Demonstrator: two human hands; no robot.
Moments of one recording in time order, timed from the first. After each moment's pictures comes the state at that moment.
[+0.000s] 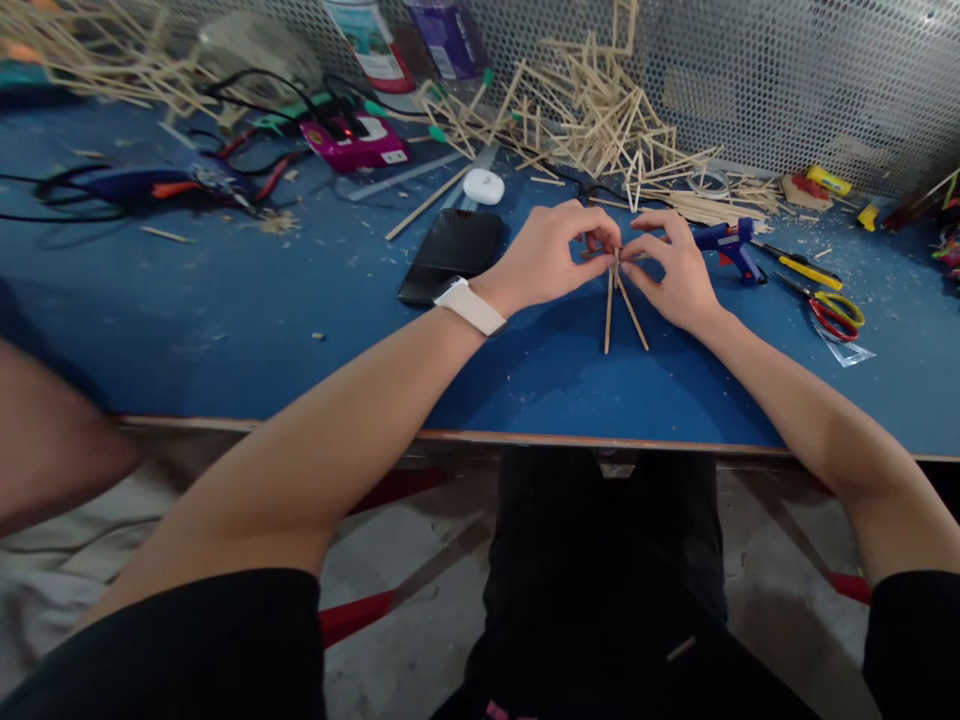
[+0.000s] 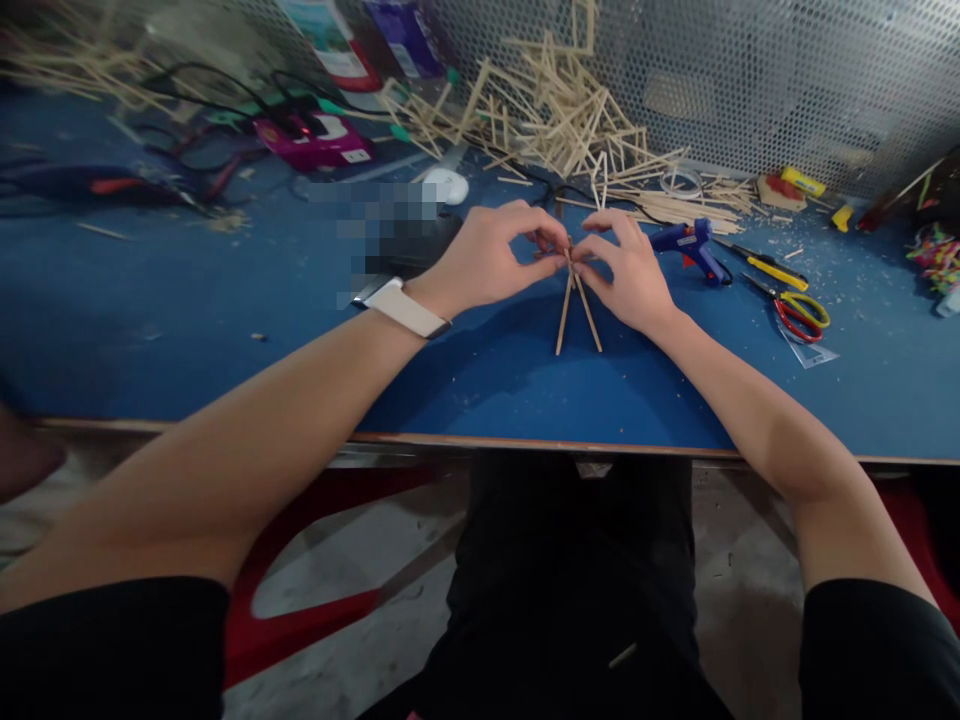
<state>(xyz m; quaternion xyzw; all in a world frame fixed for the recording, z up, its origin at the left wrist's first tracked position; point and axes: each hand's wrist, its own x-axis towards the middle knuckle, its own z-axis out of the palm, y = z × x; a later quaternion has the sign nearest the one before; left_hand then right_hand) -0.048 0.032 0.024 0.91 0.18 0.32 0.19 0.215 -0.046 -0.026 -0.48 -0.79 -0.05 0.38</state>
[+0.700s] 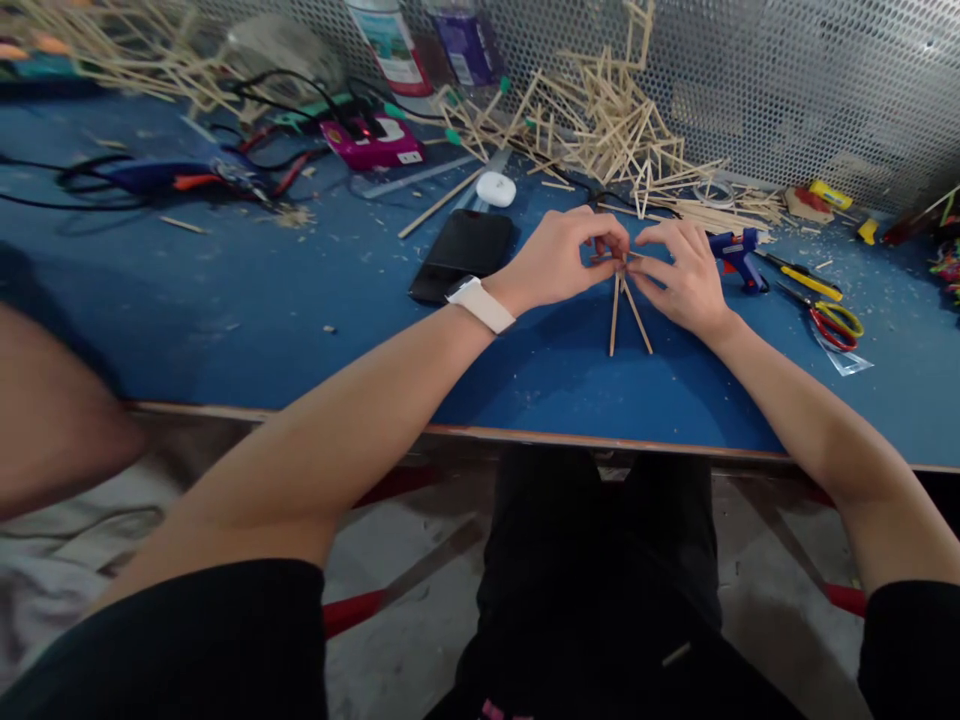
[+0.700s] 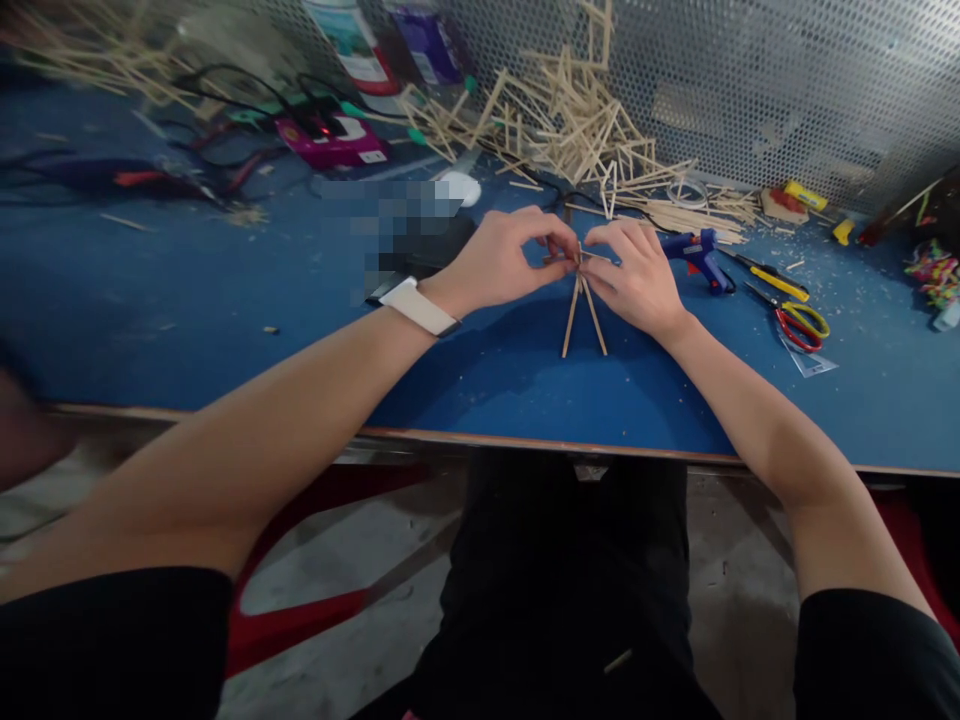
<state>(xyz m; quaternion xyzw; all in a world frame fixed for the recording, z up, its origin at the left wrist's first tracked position) -0.045 0.037 0.021 0.91 0.18 0.32 0.19 0.217 -0.047 -0.018 -0.47 -0.81 -0.17 0.30</state>
